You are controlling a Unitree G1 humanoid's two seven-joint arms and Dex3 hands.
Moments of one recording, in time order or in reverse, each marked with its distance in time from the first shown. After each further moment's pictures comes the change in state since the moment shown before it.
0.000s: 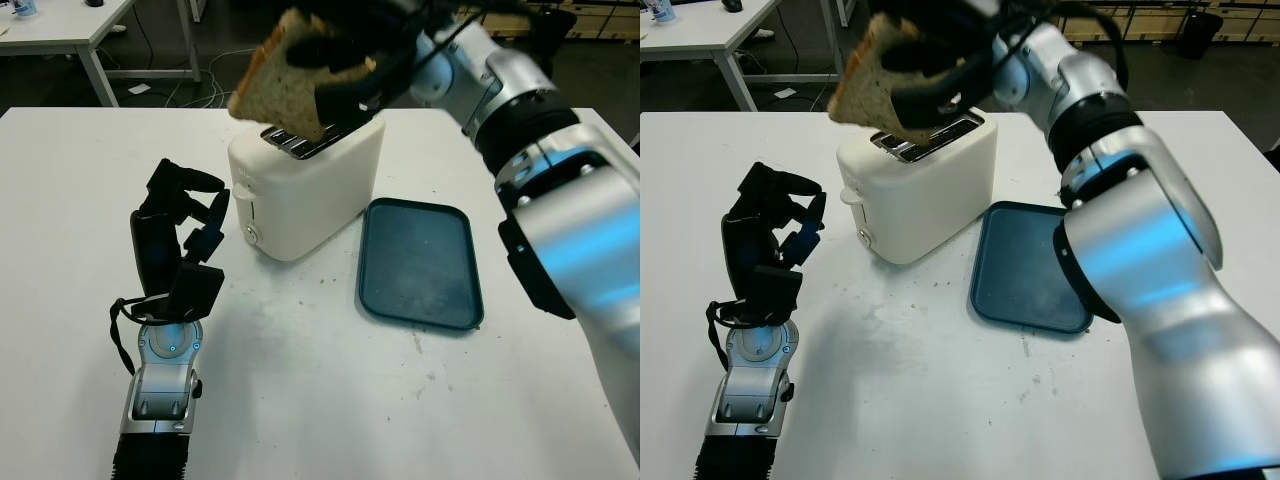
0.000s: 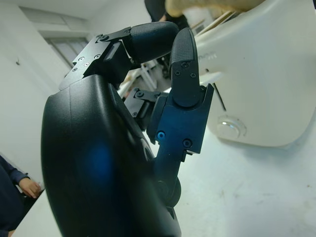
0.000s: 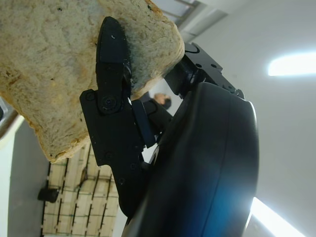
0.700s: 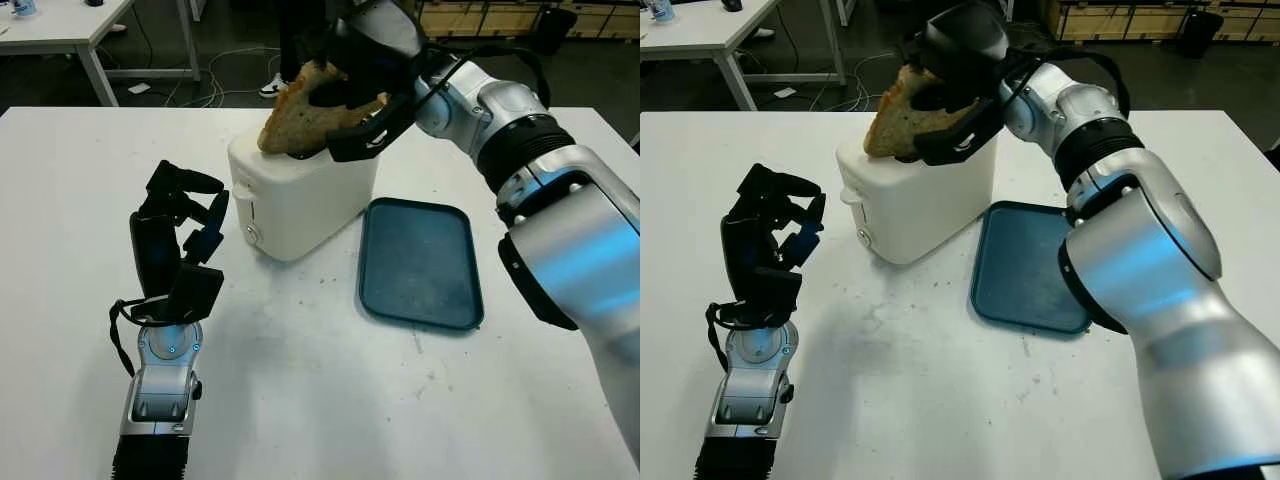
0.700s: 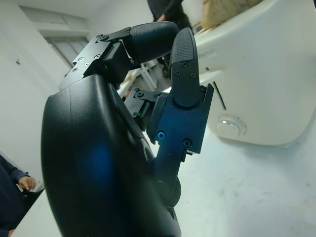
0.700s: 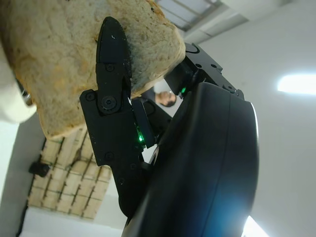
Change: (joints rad) left arm 0.004 0.000 -0.001 -0.003 0.000 0.000 0.002; right arm 0.023 -0.046 0.107 0.011 -0.078 0.037 -0.049
